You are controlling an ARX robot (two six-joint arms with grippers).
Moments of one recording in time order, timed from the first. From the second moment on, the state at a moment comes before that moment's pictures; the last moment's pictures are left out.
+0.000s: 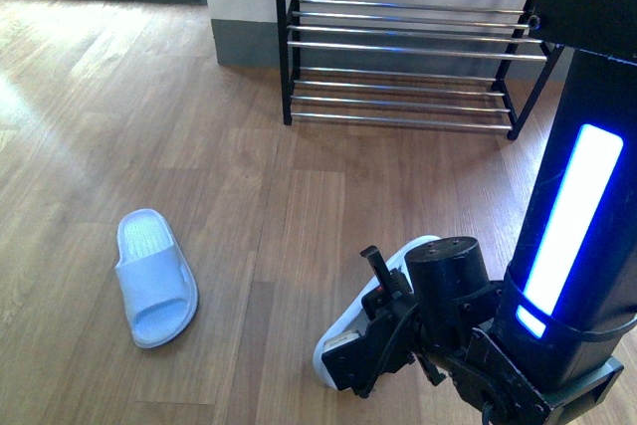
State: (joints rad) left arm 0.00 0.02 0.01 0.00 0.00 0.00; right arm 0.30 2.81 1.05 0.99 -0.05 -1.76
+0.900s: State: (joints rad) left arm 0.00 0.02 0.01 0.00 0.00 0.00; right arm 0.26 2.65 1.09 0.55 0.31 0.29
